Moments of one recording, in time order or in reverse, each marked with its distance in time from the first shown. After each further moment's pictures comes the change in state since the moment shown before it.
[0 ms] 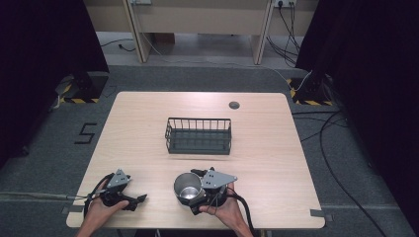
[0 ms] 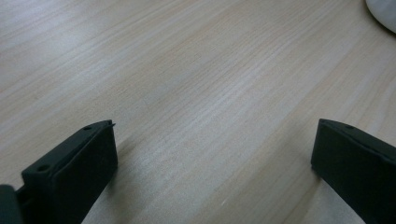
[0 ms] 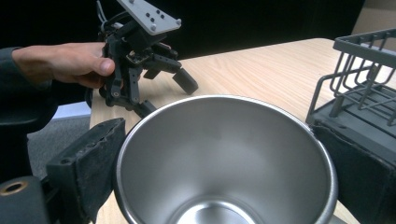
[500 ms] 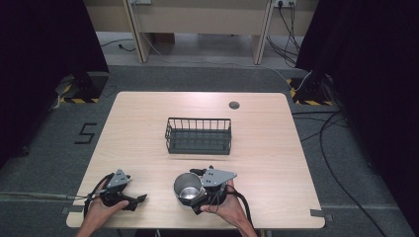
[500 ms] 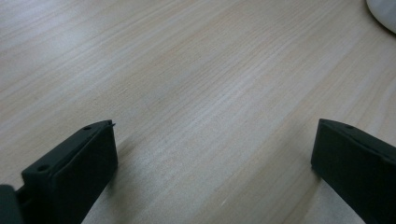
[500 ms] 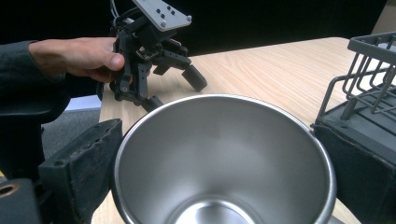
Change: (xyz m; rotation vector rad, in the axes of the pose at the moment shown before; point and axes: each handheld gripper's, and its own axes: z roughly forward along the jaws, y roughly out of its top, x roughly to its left) left arm 0.000 0.000 0.000 0.000 0.000 0.000; right arm -0.007 0.002 0.001 0.019 0.061 -0.023
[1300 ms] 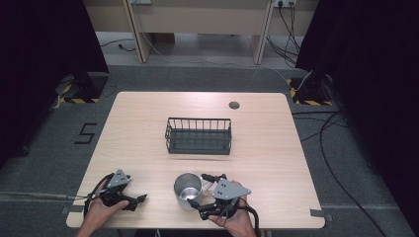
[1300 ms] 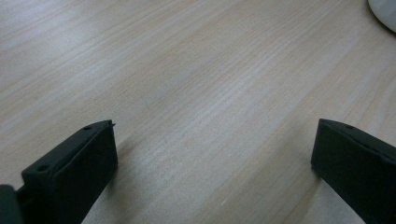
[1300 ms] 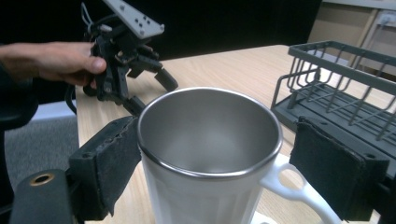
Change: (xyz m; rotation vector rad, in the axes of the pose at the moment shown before) left arm 0.000 0.000 0.000 0.000 0.001 0.002; right arm 0.029 -0.003 -0.037 -0.027 -0.196 -0.007
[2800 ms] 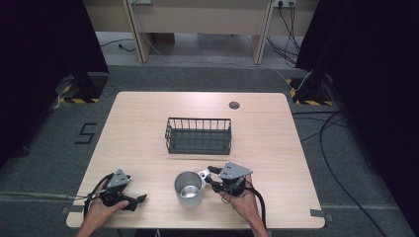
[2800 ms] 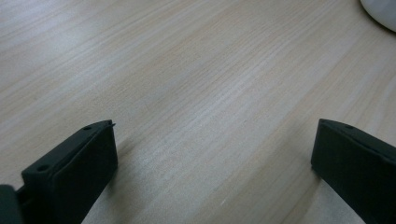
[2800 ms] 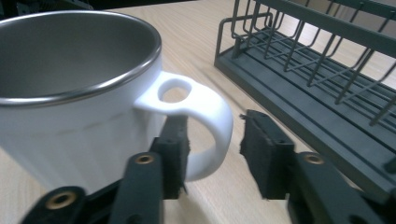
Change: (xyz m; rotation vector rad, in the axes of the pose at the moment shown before) left arm 0.000 0.000 0.000 0.000 -0.003 0.001; right arm -0.062 -0.019 0.012 0.161 -0.082 -0.008
